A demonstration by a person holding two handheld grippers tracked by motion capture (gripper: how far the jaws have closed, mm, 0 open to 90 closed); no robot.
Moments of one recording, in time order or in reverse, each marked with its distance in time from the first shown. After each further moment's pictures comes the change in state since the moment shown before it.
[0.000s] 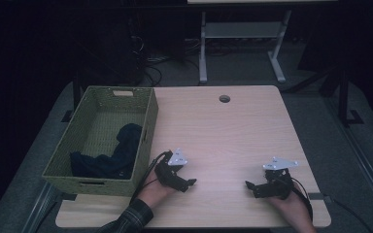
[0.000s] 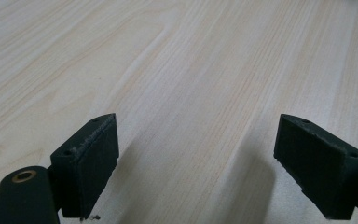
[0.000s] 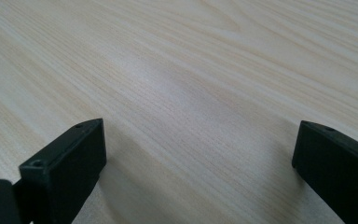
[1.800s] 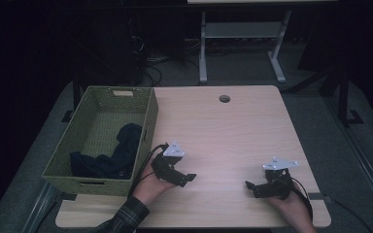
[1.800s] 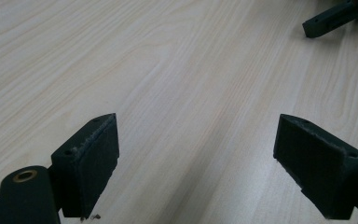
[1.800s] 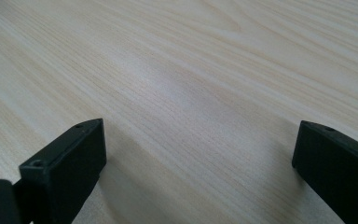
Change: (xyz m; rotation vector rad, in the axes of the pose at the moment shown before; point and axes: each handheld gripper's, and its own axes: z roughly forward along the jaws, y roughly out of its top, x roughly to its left) left arm 0.000 0.024 -0.028 -0.009 -0.039 -0.061; right arm 0.000 0.000 0.000 -0.002 0.001 -0.001
